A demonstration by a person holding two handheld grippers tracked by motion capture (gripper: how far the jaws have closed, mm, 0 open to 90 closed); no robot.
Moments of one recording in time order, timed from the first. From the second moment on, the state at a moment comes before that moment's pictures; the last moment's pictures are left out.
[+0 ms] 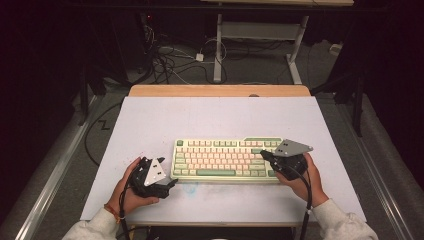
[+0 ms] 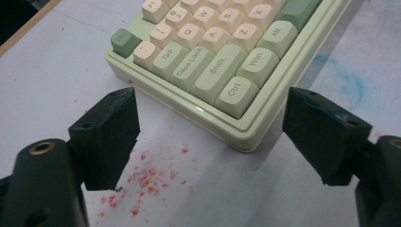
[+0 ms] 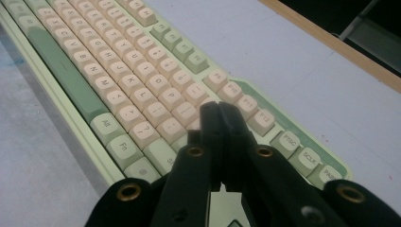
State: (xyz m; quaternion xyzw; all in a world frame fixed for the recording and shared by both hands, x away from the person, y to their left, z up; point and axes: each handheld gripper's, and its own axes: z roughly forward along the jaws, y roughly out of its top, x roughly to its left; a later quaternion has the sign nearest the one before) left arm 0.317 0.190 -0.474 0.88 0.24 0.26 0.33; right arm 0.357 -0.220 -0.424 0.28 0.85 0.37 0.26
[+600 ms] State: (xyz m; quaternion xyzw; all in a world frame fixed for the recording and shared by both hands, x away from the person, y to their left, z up) left arm 0.317 0.188 -0.476 0.88 0.23 0.26 0.32; right arm 0.360 -0.208 -0.445 0.26 0.88 0.33 0.23
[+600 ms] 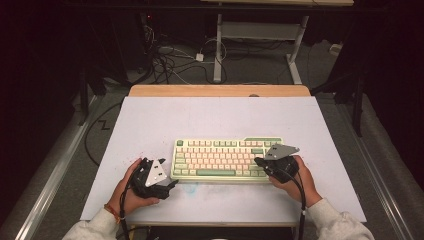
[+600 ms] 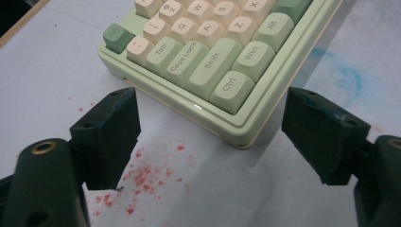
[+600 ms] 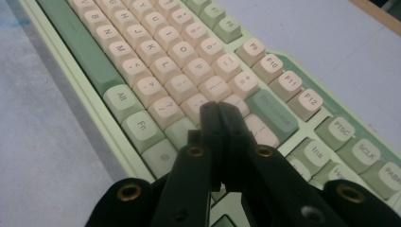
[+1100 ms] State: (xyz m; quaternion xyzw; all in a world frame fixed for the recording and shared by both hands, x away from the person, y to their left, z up) left arm 0.316 0.187 -0.477 0.88 0.23 0.26 0.31; right arm 0.359 -0.208 -0.451 0.26 0.88 0.32 0.22
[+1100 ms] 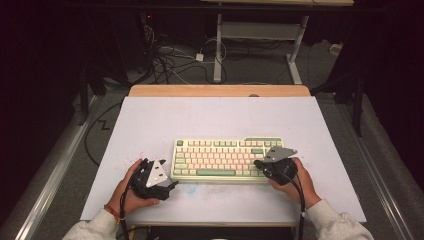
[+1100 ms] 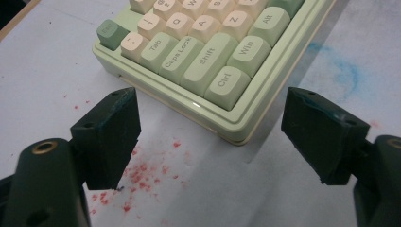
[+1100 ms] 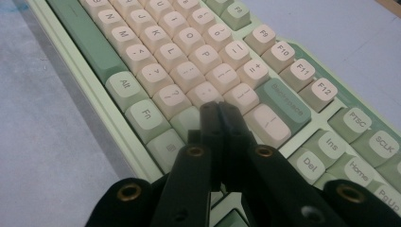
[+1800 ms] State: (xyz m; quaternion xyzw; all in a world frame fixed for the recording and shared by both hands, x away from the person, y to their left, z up) left arm 0.316 0.187 -0.477 0.89 0.23 0.25 0.31; right arm 0.359 -0.210 -0.454 0.26 0.88 0.32 0.22
